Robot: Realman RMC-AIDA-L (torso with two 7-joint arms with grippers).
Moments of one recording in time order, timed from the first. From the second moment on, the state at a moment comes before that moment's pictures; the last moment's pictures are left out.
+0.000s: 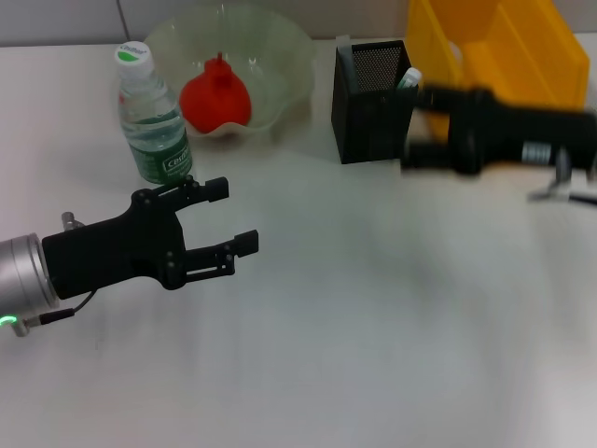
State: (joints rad) left arm -0.46 -2.05 0.65 0.39 1.86 1.64 -1.00; right arm 0.54 2.01 -1.00 -0.65 -1.59 -1.53 1.46
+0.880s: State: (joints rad) left arm -0.49 -2.05 0.68 0.39 1.92 1.58 -1.05; right arm 0.52 2.04 -1.00 -0.47 -1.71 -1.45 1.16
